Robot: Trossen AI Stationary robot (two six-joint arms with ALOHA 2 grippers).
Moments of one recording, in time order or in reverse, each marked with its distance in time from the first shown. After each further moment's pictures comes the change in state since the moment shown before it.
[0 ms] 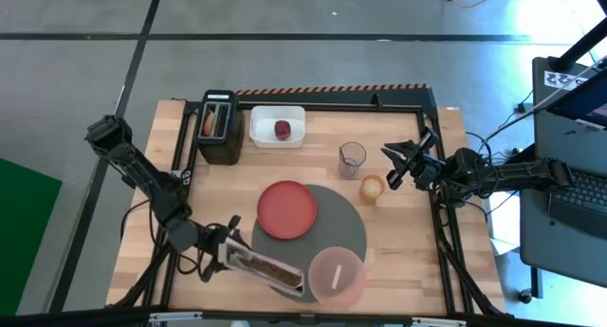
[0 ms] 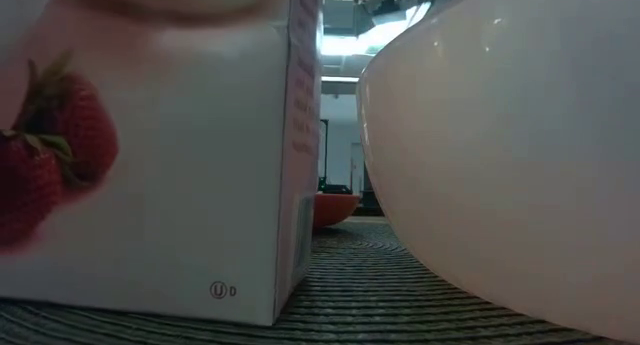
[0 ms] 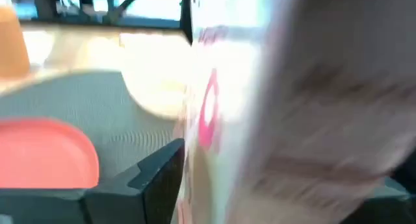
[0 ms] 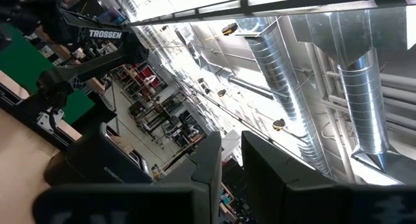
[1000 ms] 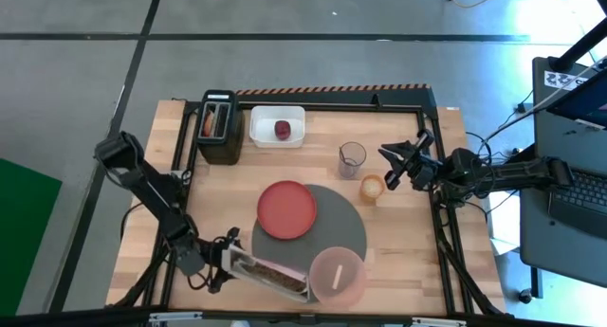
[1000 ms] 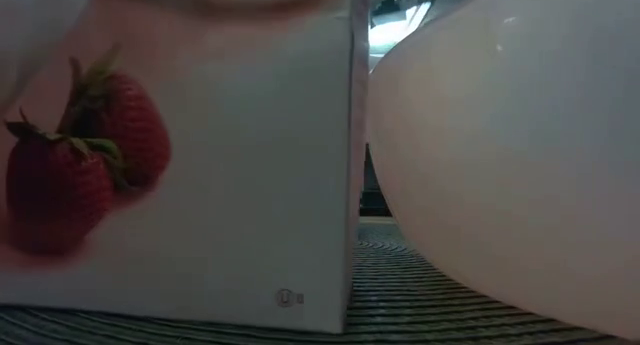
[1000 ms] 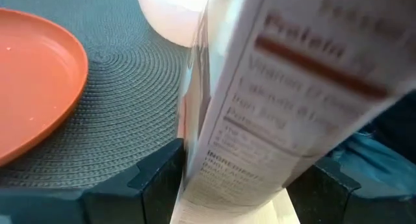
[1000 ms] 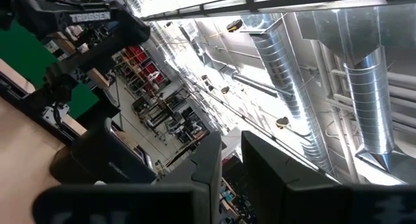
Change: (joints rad) left arm -0.105 0.296 0.000 0.077 -0.158 -0.251; right arm 0.000 0.041 0.000 0.021 0.001 -0.004
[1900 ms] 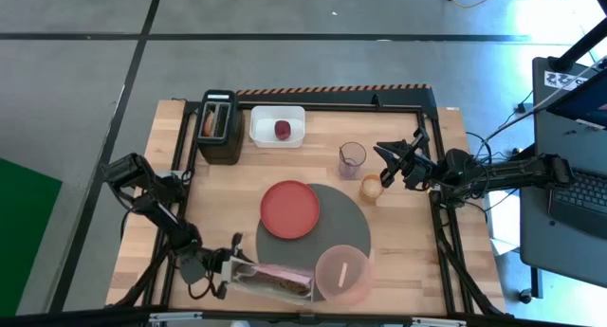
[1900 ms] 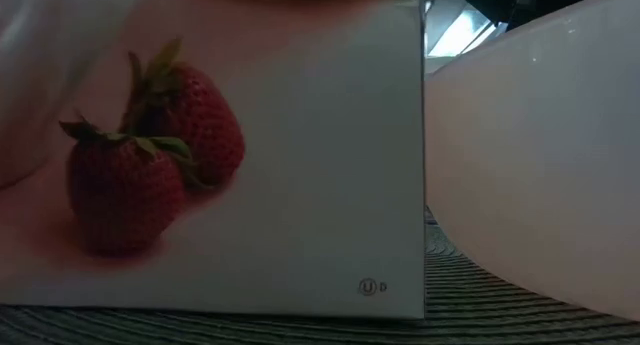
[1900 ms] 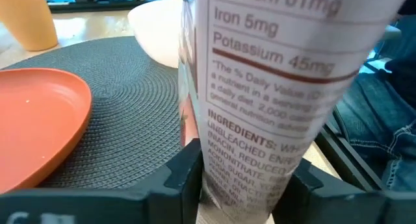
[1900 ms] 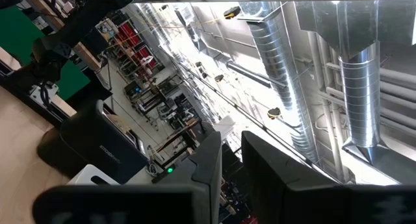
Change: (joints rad) left arm -0.045 0.237 0.000 0.337 -0.159 0.259; right arm 0.000 0.080 0.000 0.061 0.060 -0.053
